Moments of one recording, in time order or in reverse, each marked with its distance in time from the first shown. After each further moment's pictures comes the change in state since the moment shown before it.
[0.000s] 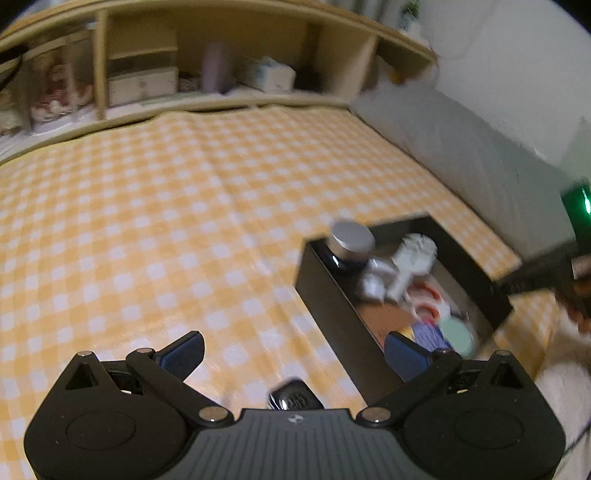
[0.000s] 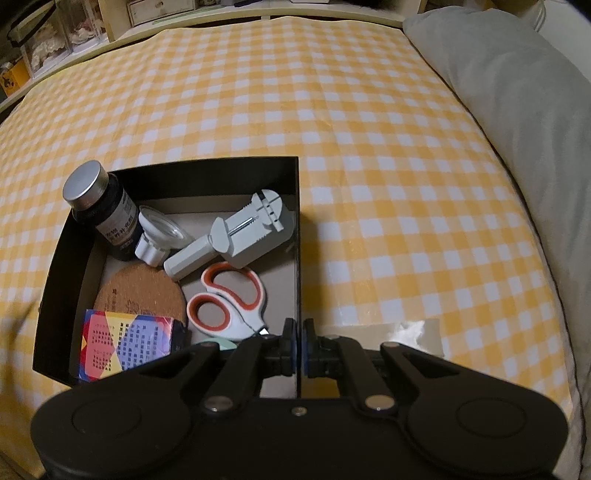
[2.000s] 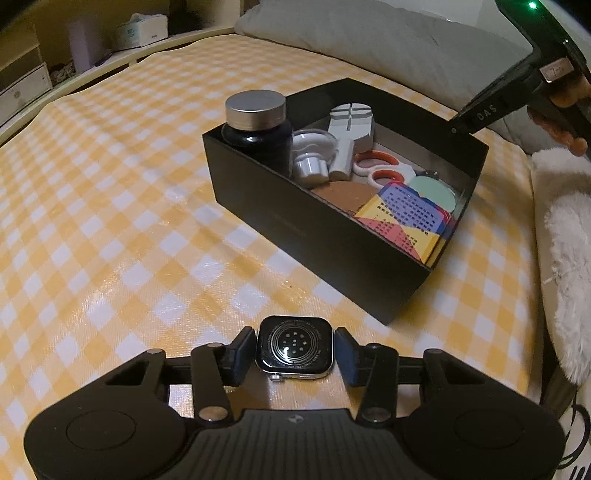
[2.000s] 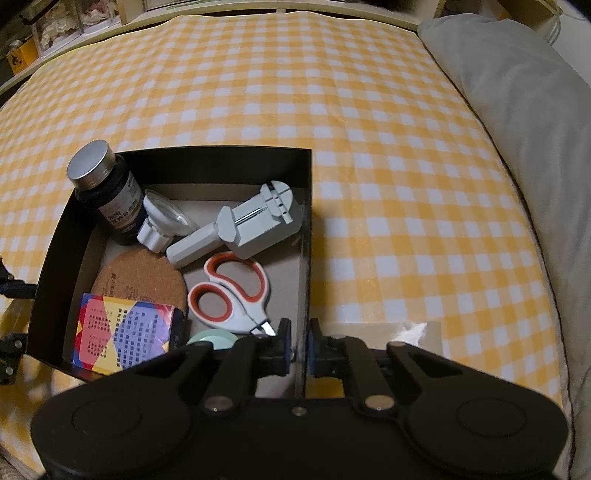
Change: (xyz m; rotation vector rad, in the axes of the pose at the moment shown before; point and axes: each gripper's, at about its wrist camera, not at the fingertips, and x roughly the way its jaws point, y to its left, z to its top) left arm 0.062 -0.013 -0.041 0.364 0.193 -0.142; right arm 0.016 0.012 -0.003 -0.050 0.014 -0.020
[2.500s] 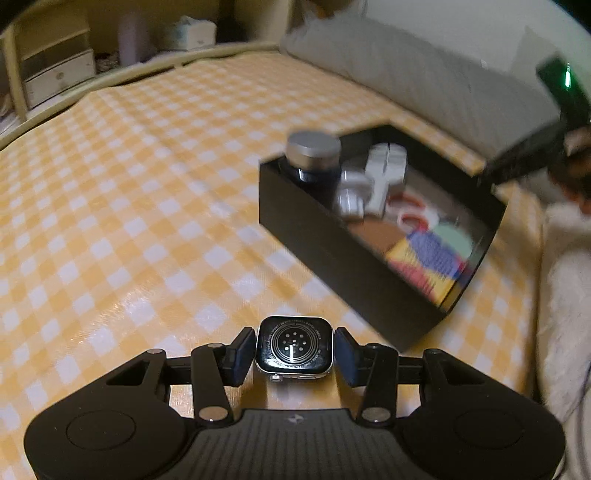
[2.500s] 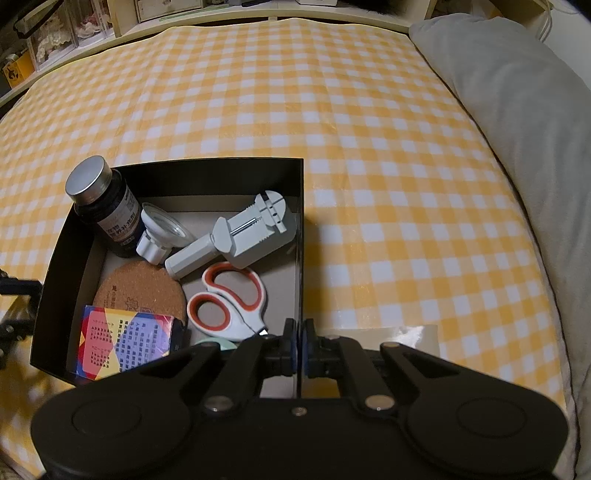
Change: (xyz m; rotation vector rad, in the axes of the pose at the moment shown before) left arm -0.019 0.022 0.003 -0.124 -0.050 0.024; right arm -0.007 -0.005 0.004 0.024 -0.021 0.008
